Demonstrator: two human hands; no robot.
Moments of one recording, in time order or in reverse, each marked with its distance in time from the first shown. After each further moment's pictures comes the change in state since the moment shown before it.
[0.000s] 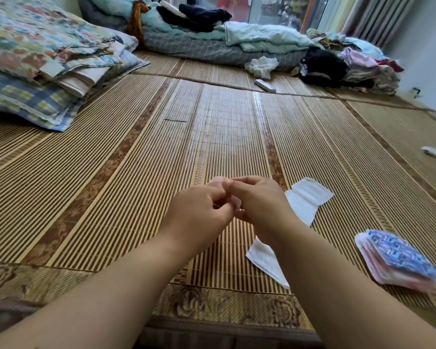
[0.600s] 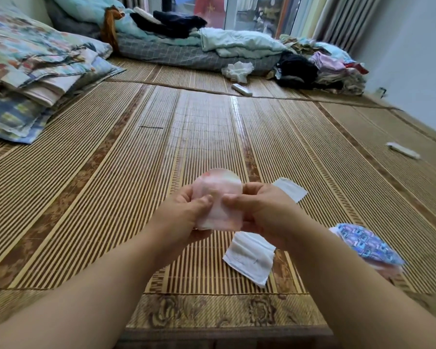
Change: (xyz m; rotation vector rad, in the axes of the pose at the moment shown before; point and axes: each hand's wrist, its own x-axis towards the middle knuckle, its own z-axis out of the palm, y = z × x) left_hand 0.007 0.005 0.011 -0.945 -0.238 -0.456; right_hand -0.010 -0.004 -0.052 0.071 -0.206 0.060
